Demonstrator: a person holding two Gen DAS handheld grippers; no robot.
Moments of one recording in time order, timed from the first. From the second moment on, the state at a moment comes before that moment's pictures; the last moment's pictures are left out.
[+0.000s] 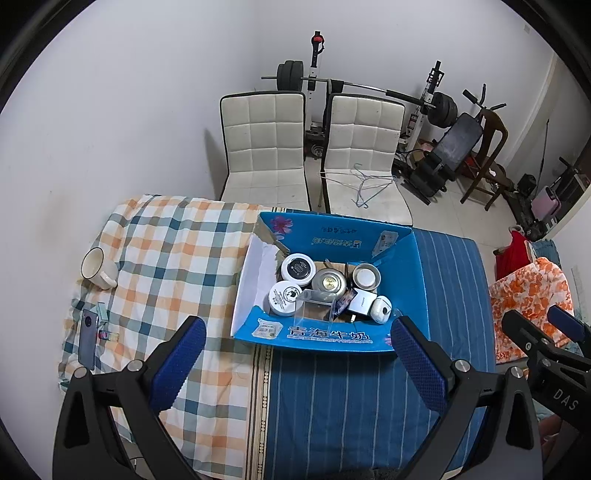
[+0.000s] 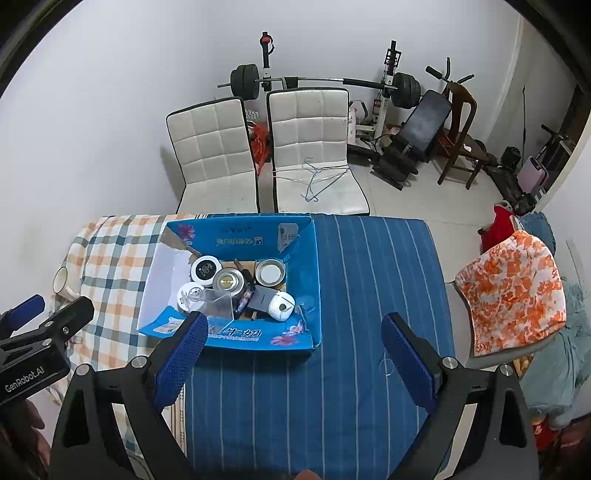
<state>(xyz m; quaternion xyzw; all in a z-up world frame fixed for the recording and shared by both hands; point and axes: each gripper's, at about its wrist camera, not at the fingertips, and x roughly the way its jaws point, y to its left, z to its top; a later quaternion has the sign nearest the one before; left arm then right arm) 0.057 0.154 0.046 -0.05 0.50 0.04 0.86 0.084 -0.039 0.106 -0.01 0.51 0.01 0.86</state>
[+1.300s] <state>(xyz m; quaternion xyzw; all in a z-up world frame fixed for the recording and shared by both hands) 0.060 0.159 0.041 -0.03 0.50 0.04 0.86 0.083 -0.036 0.102 0.00 0.51 0.01 0.86</state>
